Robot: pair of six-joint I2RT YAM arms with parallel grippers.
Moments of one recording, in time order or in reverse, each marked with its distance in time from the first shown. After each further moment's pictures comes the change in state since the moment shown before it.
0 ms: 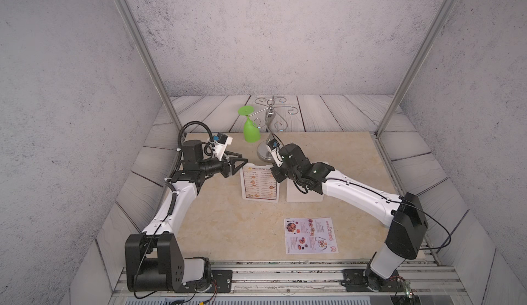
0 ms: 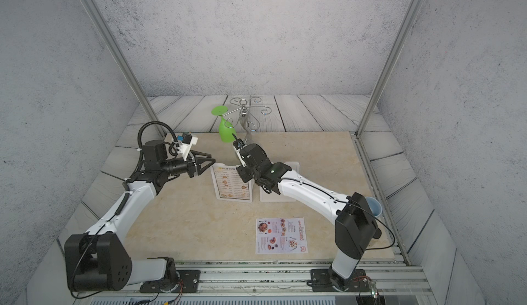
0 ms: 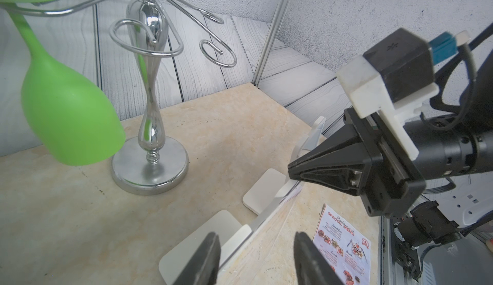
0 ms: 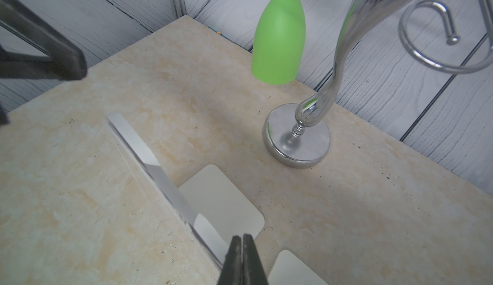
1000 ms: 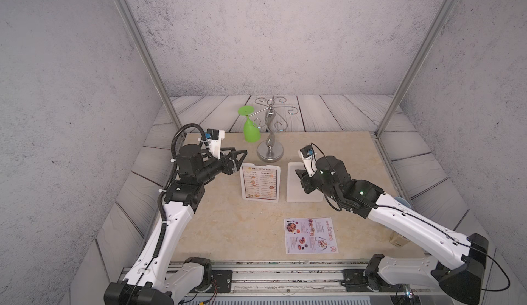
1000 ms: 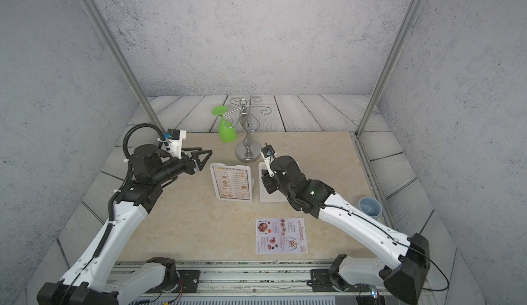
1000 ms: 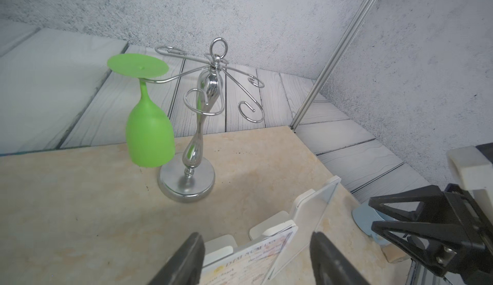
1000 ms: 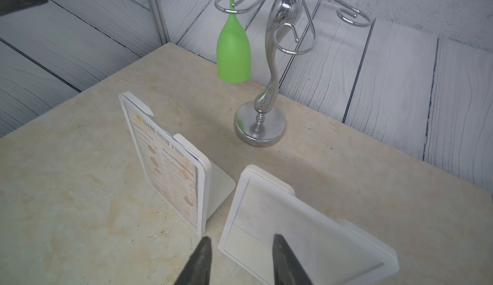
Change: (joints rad) left arm -0.171 -0.287 -0.020 -0.042 -0.495 -0.344; right arm -0.011 -0.505 -0.337 -0.087 0.080 0.045
